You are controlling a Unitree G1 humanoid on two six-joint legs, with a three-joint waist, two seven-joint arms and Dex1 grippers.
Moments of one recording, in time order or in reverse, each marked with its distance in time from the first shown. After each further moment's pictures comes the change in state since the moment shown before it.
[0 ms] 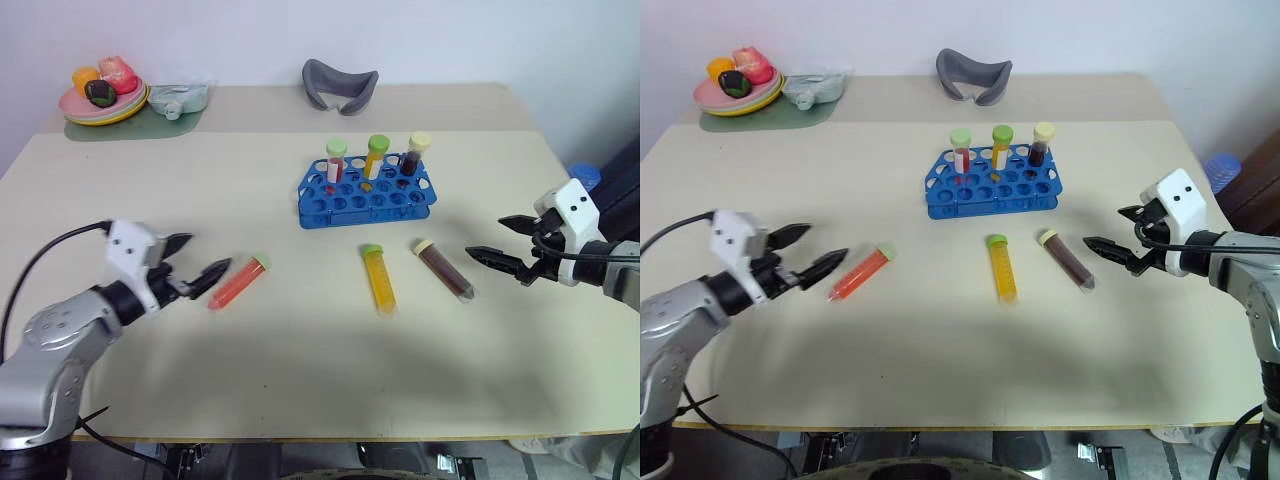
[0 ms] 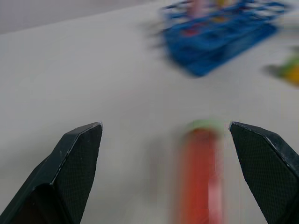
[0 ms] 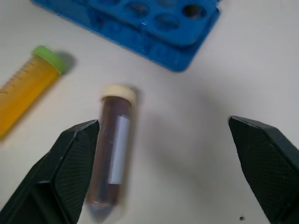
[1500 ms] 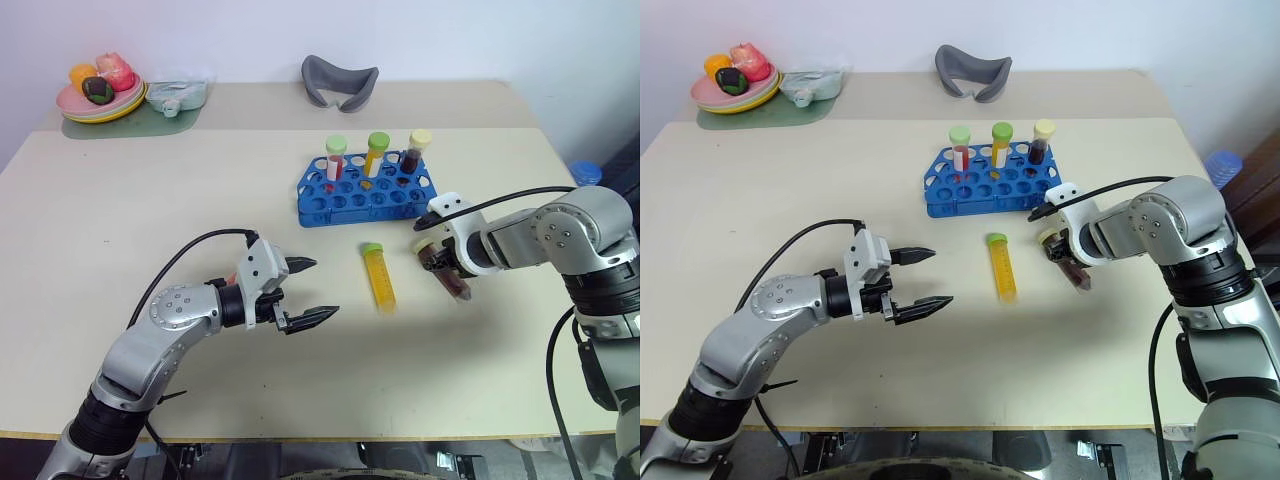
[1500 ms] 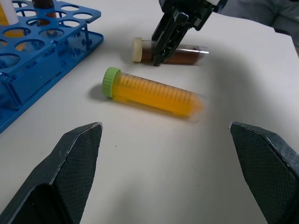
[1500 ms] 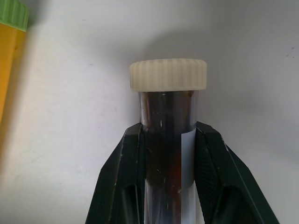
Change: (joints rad) left arm -0.171 -0.081 -0.414 0.009 0.089 -0.091 -0.135; right arm -0.635 0.182 0.540 0.301 0.440 0.682 -0.795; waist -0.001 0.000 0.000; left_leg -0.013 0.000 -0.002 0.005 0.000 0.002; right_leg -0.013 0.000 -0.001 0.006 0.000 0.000
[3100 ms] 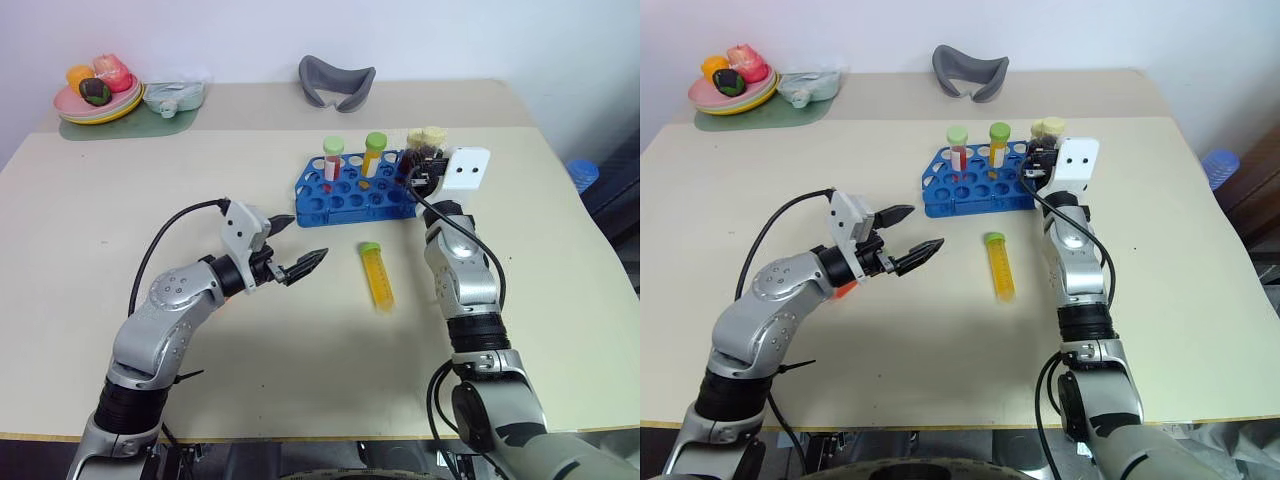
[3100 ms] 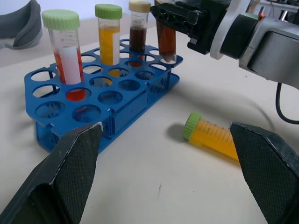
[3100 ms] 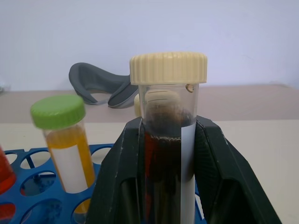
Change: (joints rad) left arm -0.071 -0.146 0.113 0.088 0.018 -0.014 0.180; right arm 0.233 0.669 -0.339 0.325 -0.788 -1.622 -0.017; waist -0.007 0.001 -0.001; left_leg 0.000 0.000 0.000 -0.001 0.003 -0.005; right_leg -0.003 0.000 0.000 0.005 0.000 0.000
